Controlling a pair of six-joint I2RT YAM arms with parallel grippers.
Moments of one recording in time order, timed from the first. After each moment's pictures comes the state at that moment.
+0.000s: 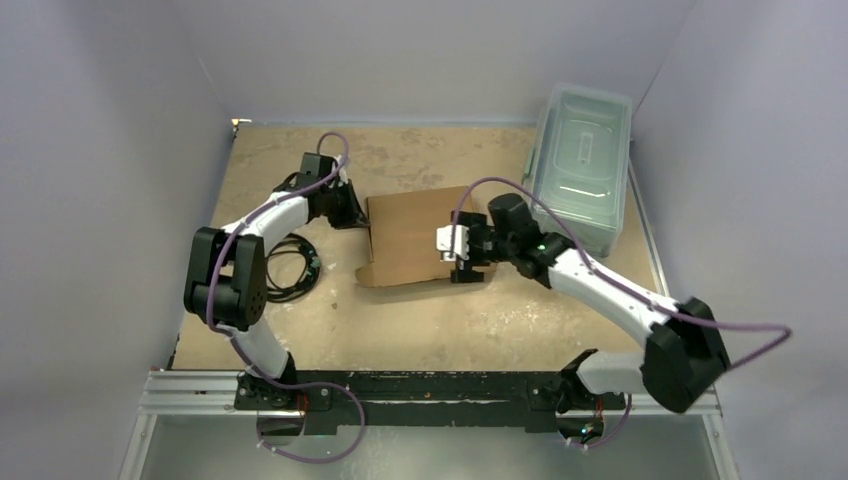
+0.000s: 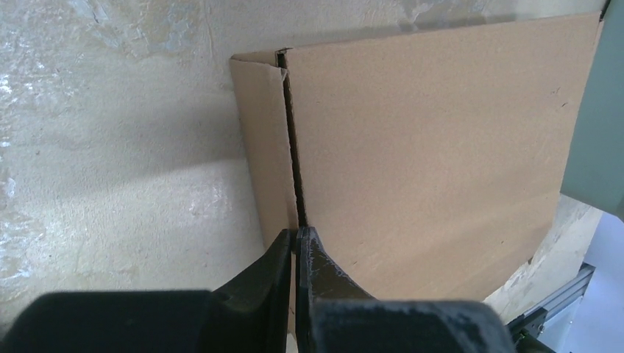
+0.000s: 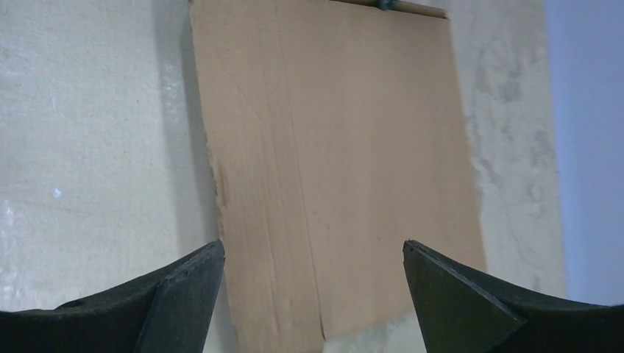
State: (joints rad) left arm -0.19 1.74 1.16 -0.36 0.34 -0.48; right arm 0.64 1.36 0.90 -0.25 -0.44 -0.91
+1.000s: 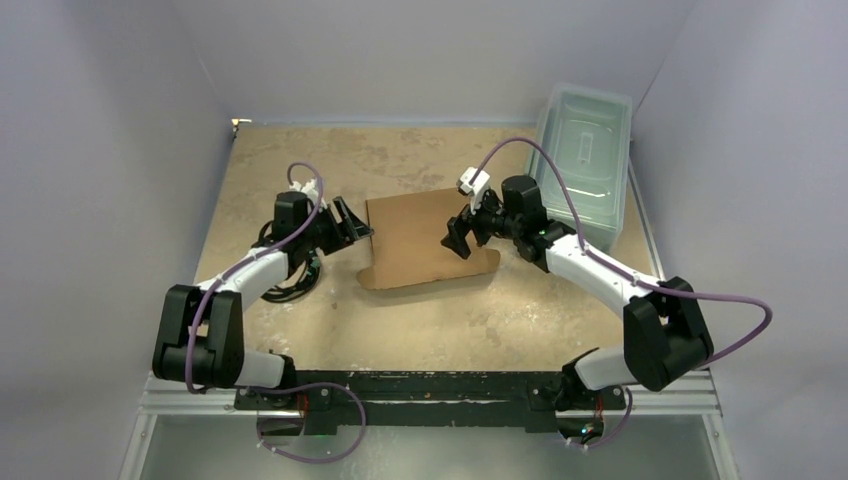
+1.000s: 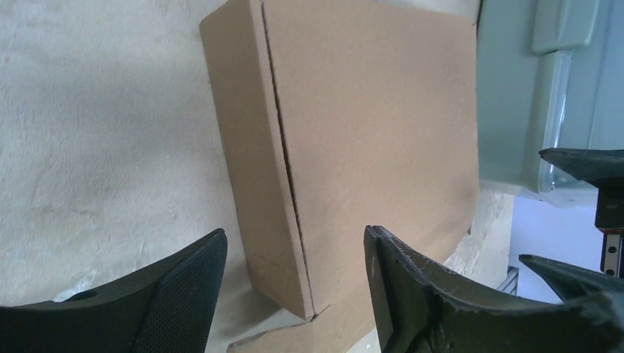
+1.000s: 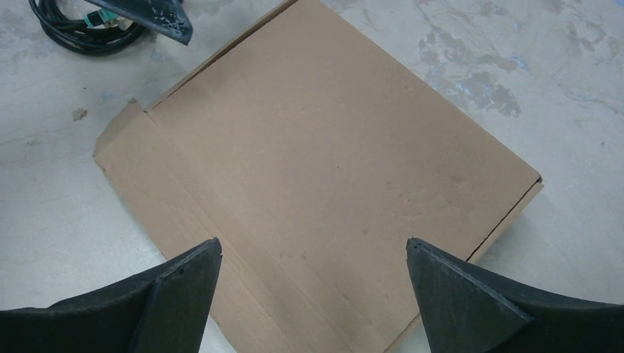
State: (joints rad) left arm -0.13 1.38 0.67 0.07 0.44 -0.64; right arm 0.48 1.41 0.89 0.02 -0.44 -0.20
